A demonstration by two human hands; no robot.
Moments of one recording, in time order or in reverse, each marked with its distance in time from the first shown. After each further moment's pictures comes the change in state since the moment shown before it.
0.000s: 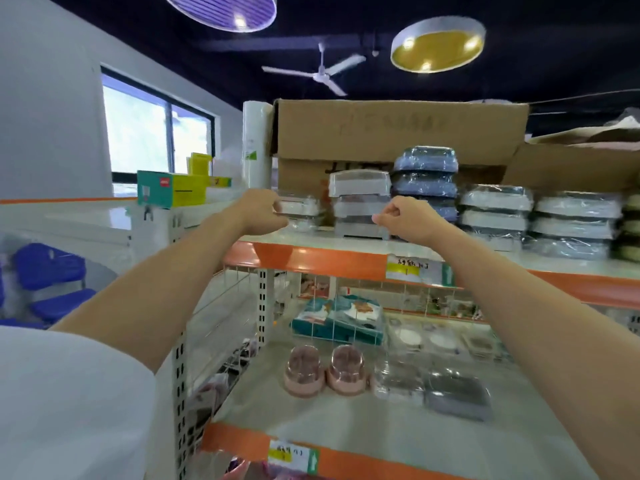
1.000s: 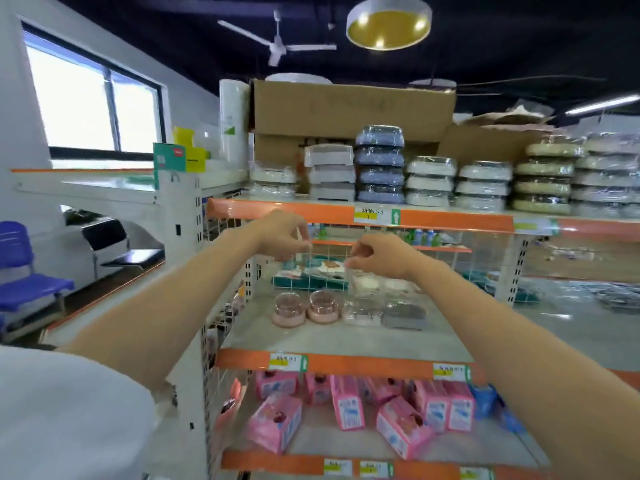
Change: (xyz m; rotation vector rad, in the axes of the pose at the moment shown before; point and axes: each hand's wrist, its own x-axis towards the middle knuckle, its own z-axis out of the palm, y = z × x) left_hand -0.149 0.043 -0.002 -0.096 -0.280 0.346; right_hand -0.193 -0.045 0.023 -0.088 -0.232 -0.026
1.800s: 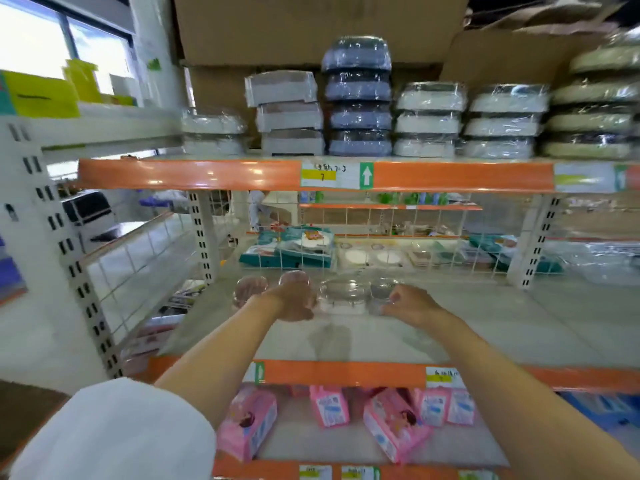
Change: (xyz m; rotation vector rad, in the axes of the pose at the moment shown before) left_hand 0.125 0.015 0.211 0.117 -0.498 -0.270; right_hand 0.053 0.242 0.123 0.146 -0.141 0.477
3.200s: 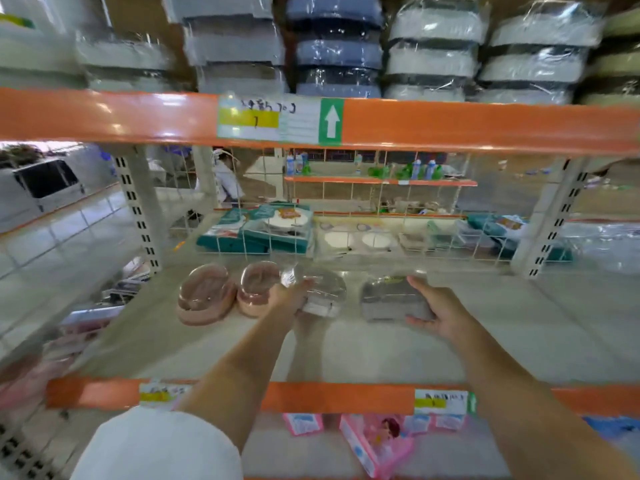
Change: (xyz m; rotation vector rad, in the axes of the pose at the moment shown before) left_hand 0.177 0.024 0.095 -1.714 0.269 -0.461; right_hand 0.094 0.106 0.014 1.238 0.090 0.440
